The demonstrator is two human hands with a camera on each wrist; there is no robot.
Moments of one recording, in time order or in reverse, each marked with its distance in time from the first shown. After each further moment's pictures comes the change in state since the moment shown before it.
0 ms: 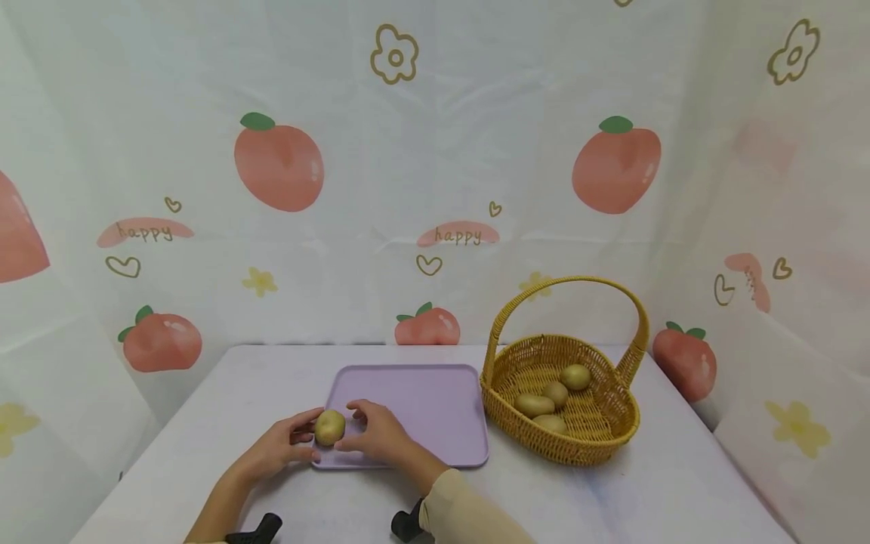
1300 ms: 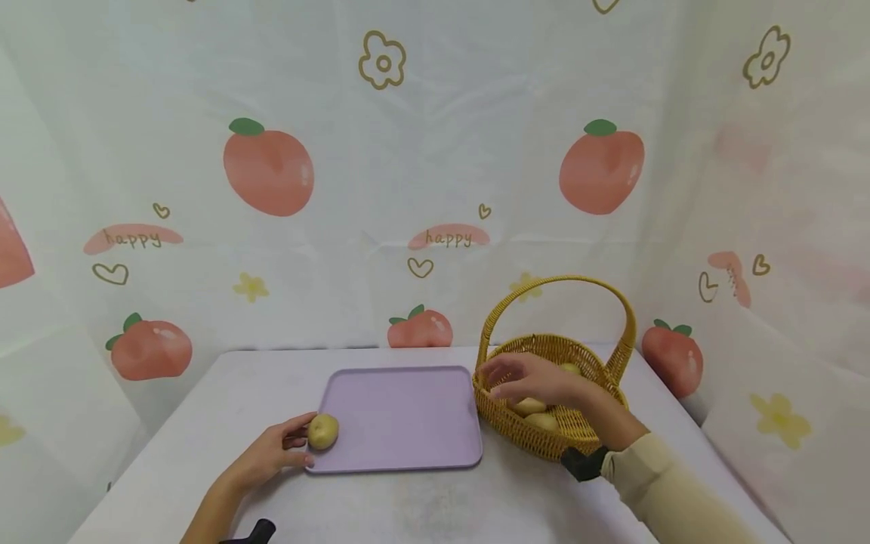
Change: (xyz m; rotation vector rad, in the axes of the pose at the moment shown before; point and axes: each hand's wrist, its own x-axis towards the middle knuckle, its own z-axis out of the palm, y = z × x) left_hand 0.001 -0.004 0.002 0.031 0.020 -0.044; right_hand -0.103 0.019 -0.265 0.080 -0.288 0.003
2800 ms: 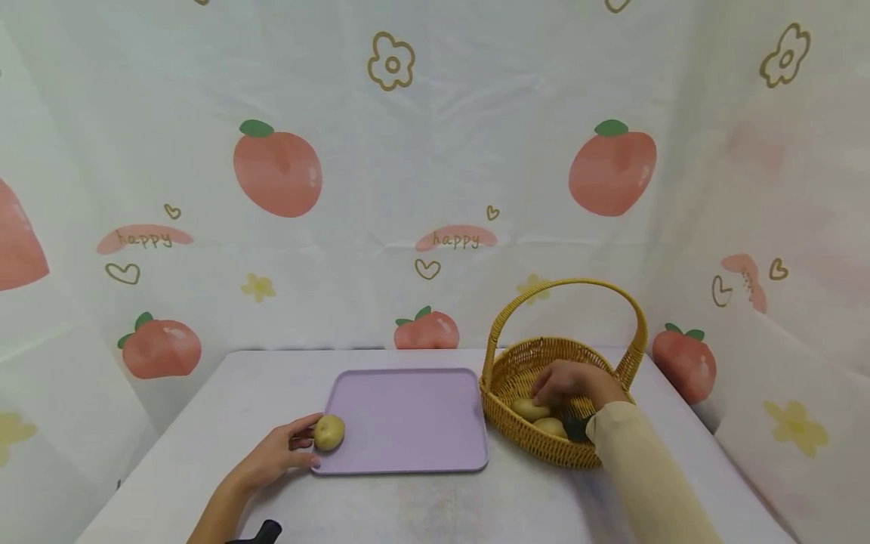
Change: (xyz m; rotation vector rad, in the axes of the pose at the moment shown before) left_hand -0.003 0.002 -0.002 -0.036 -0.014 0.012; right_hand 0.013 0.084 -0.039 -0.137 -0.027 0.436
